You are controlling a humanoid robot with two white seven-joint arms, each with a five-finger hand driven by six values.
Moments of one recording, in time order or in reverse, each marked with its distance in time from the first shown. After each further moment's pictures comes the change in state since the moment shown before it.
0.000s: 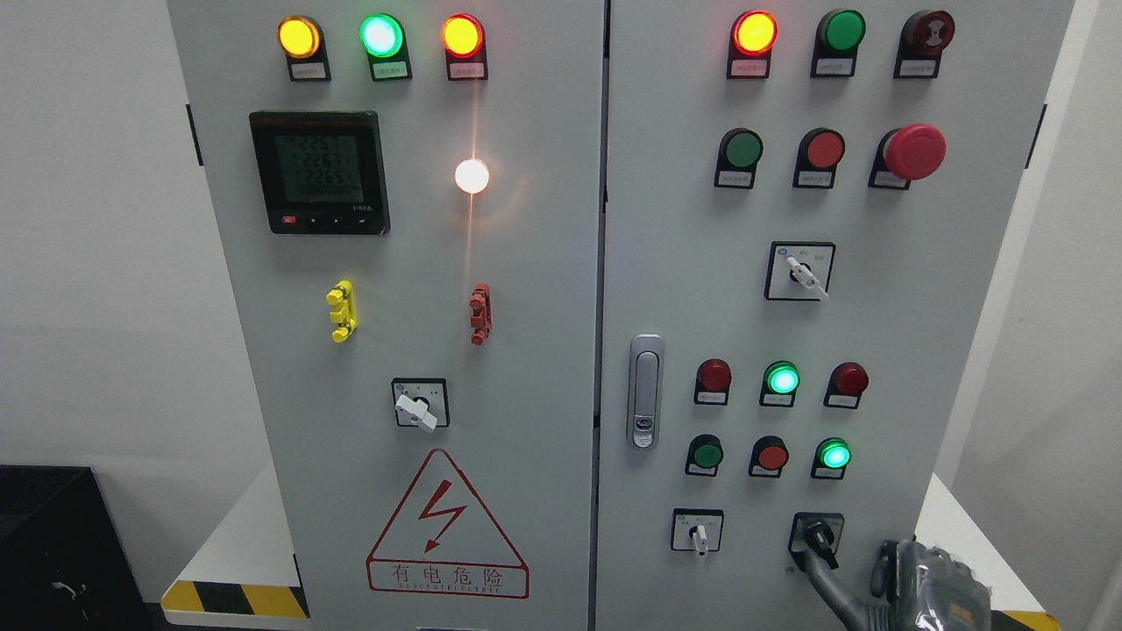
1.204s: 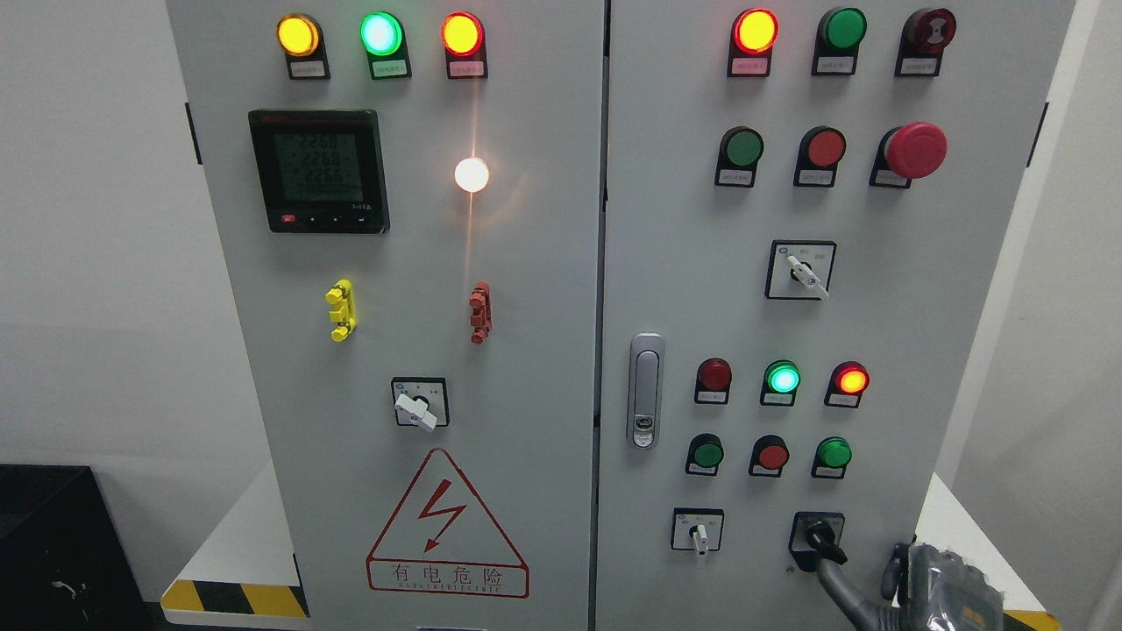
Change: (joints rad) left arm 0.000 0.000 0.000 0.000 0.000 0.000 0.000; right arm -0.002 0.000 -0.020 -0.005 -0.010 0.000 0.000
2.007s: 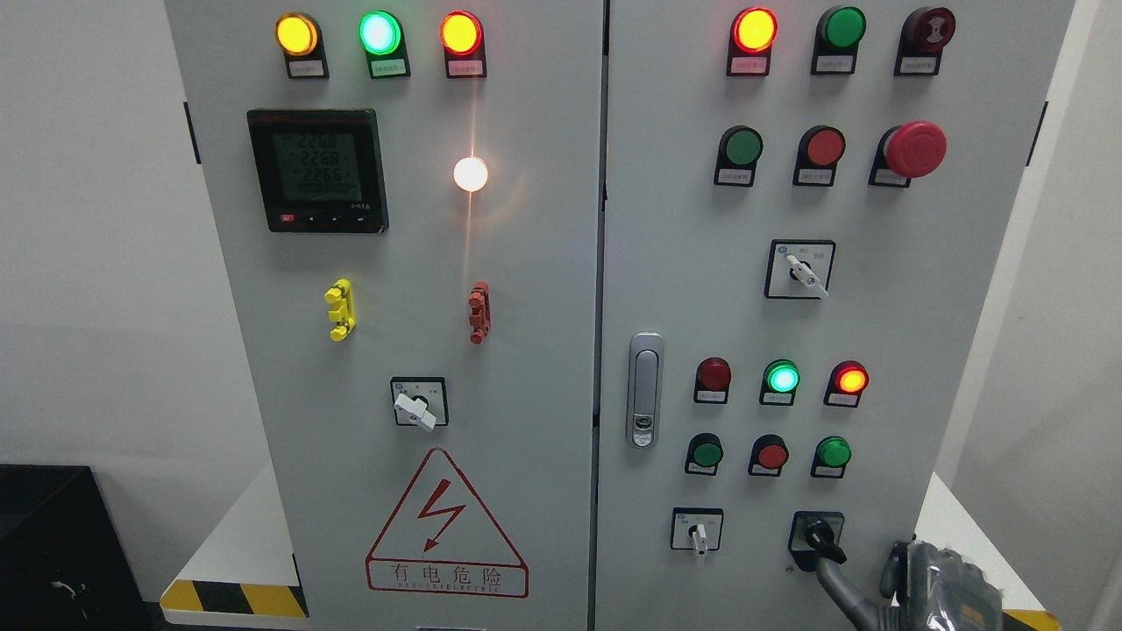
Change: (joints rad) left arm 0.000 0.000 0.000 0.000 0.000 0.000 0.000; right arm 0.000 -0.001 0.005 -0.002 -0.004 -0.016 0.000
